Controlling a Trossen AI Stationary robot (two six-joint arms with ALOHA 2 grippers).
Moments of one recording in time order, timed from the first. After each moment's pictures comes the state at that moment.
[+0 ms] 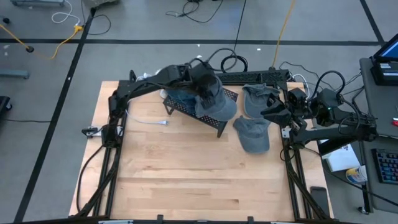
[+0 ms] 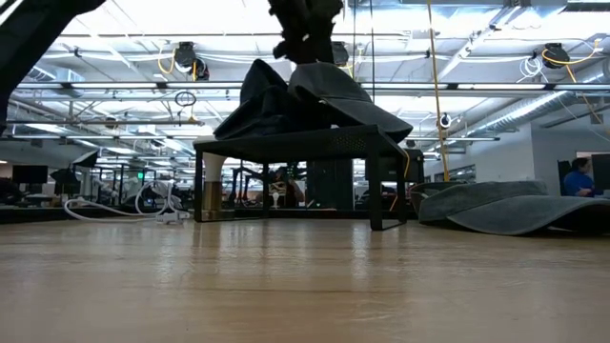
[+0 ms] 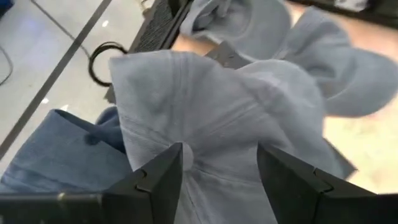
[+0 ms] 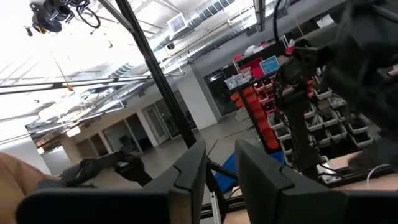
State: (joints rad) left arm 0.27 2.03 2.24 -1.10 -0.15 -0.07; right arm -0.07 0.61 0.83 0.07 -0.29 0.56
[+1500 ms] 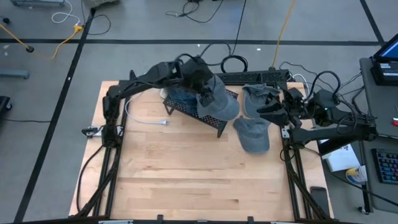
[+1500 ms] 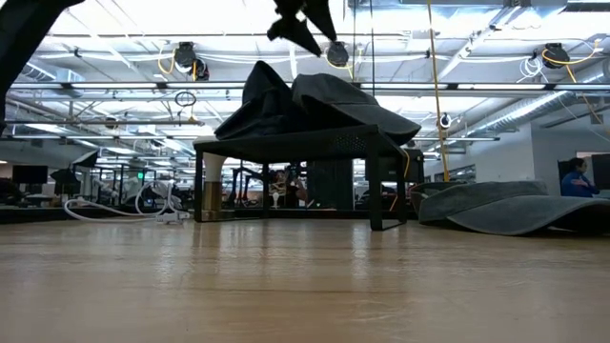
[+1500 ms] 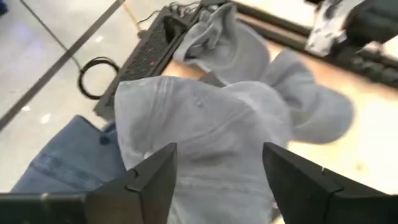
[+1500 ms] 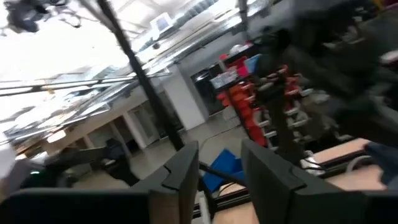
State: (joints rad) left arm 0.27 1.95 2.25 -1.07 -0.12 -0.16; right arm -0.07 0.62 0.83 0.06 -0.23 0.56
